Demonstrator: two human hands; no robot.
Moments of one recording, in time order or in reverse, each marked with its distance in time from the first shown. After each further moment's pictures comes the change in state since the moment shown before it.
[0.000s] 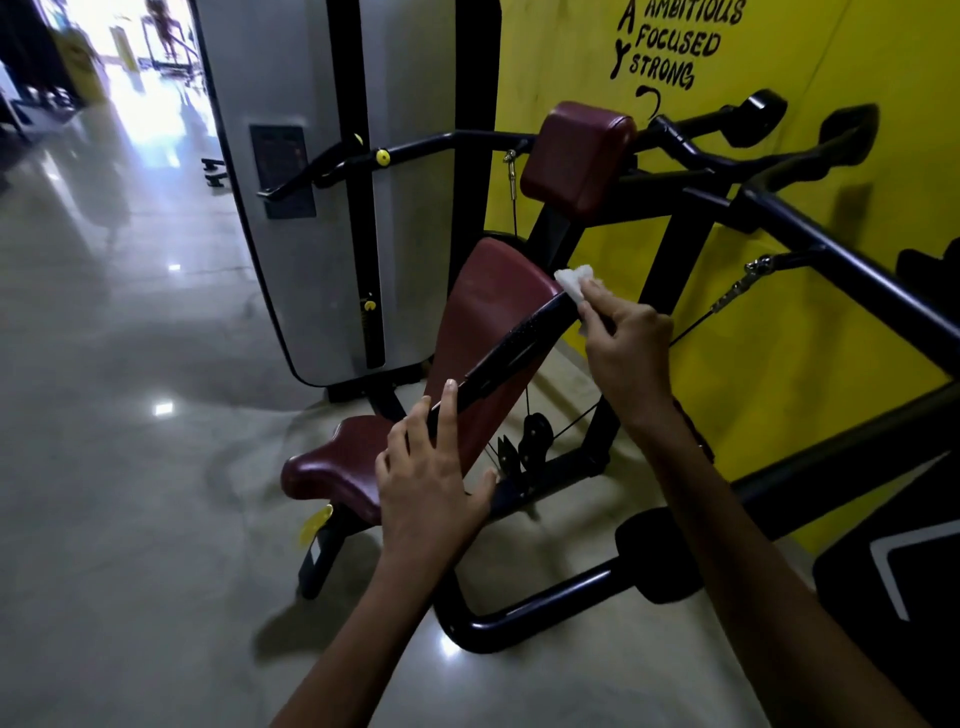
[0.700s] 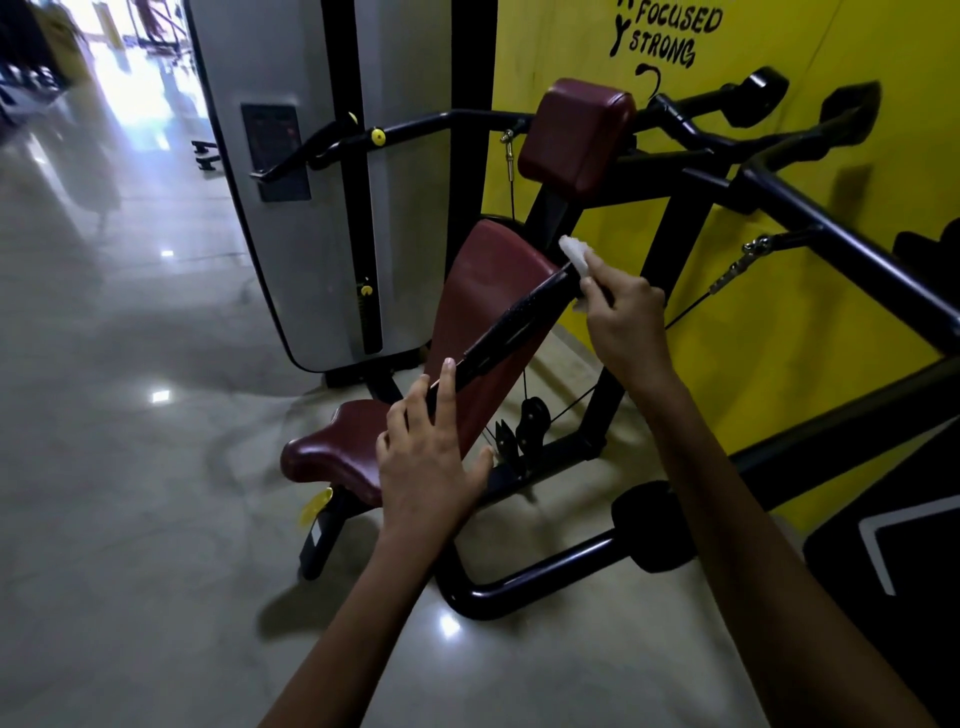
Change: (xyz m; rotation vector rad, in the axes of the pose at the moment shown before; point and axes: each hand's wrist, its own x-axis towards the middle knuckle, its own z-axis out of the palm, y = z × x) left_hand 0.000 -0.001 -0.001 0.002 0.003 0.009; right_hand 0.004 -0.006 -0.007 -0.051 -0.111 0.036
